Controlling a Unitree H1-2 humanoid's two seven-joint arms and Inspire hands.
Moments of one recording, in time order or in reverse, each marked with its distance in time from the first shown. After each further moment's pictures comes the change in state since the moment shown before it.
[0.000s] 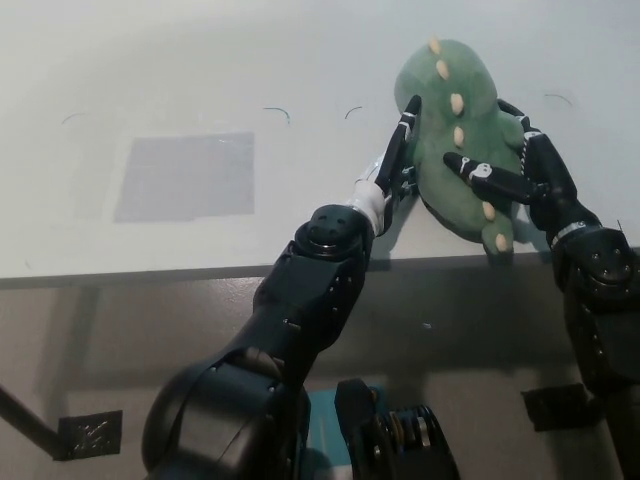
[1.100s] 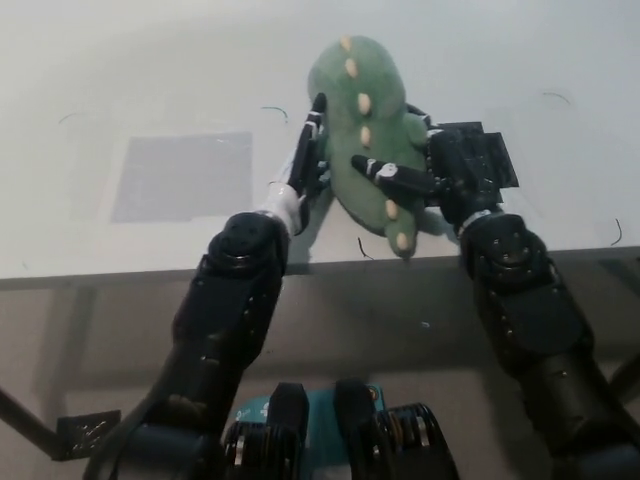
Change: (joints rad) left_arm 0.246 0.149 -0.010 -0.459 -0.001 0.176 -0.023; right_arm -0.119 0.168 0.077 0.210 -0.056 -0.056 -0.034
